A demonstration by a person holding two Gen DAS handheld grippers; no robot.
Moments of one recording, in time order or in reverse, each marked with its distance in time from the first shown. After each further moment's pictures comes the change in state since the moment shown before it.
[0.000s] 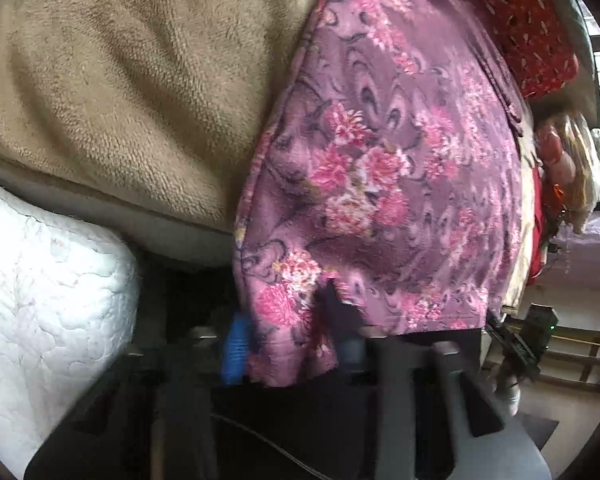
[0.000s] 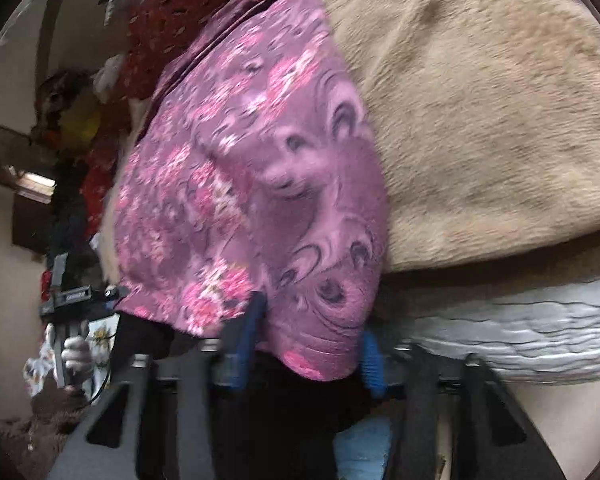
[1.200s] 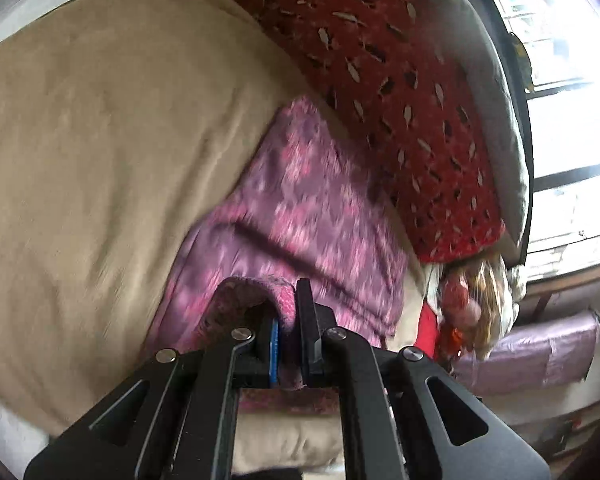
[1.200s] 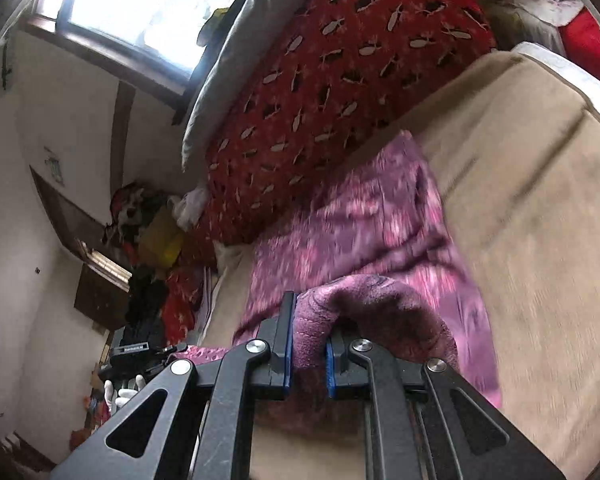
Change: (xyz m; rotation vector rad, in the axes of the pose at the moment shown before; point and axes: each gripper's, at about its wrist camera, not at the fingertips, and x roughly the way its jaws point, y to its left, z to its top) left arm -0.081 -0.065 0.211 -0.185 -0.340 -0.318; right arm -0.042 0.066 0.207 -0.004 -0.455 0.275
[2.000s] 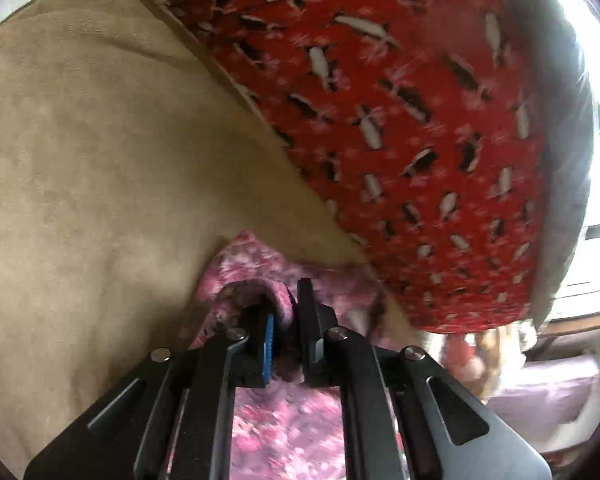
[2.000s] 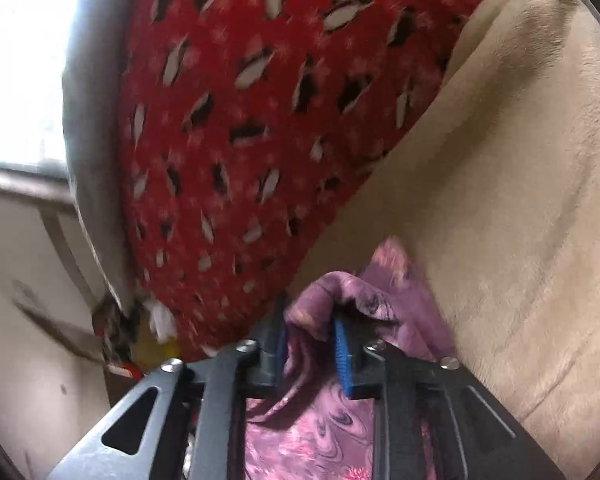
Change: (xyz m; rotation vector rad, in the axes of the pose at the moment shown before) left arm 0.136 -0.032 0.171 -0.054 0.049 0.026; right arm 0.157 -0.105 0.150 0.399 -0.063 -0.018
